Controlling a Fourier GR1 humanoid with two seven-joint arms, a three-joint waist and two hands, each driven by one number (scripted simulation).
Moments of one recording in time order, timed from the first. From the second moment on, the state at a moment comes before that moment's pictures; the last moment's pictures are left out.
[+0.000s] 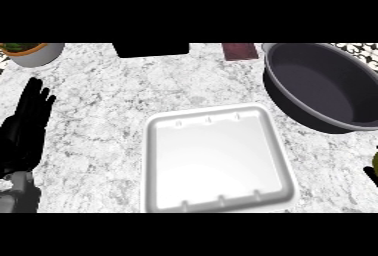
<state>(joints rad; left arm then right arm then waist) -0.11 0.30 0.09 -1.67 0.15 0.22 0.21 0.00 -0.77 -0.13 -1.71 0.03 0.21 -0.47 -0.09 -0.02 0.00</state>
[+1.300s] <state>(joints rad) -0.23 0.25 0.05 -1.63 0.12 0.17 0.24 -0.45 -0.69 -0.16 -0.99 0.42 -0.10 -0.57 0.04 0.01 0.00</state>
